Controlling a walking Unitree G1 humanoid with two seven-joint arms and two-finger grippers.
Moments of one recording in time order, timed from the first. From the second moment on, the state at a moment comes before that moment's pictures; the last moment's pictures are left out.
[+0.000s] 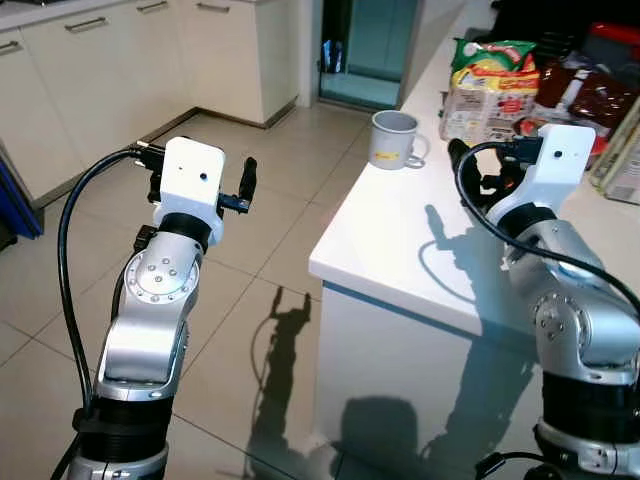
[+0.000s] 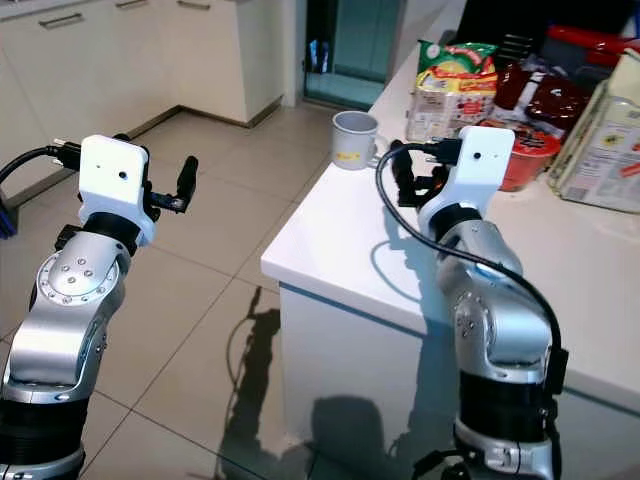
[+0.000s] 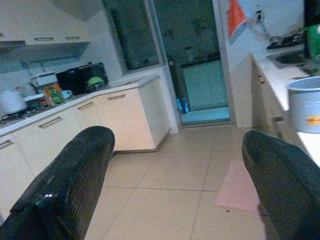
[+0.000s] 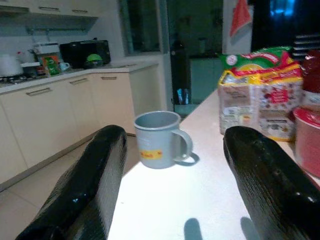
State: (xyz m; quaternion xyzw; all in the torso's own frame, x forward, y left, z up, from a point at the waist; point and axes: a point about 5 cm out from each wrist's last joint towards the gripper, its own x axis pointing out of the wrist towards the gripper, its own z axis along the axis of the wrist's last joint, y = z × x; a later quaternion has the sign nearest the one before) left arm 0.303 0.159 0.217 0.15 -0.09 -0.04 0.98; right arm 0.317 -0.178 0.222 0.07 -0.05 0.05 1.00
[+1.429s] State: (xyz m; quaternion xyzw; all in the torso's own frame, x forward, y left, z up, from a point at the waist) left arm 0.252 0.156 0.246 0.11 -0.10 -0.07 0.99; right arm 0.410 -0.185 0.203 0.04 0.00 0.13 0.99
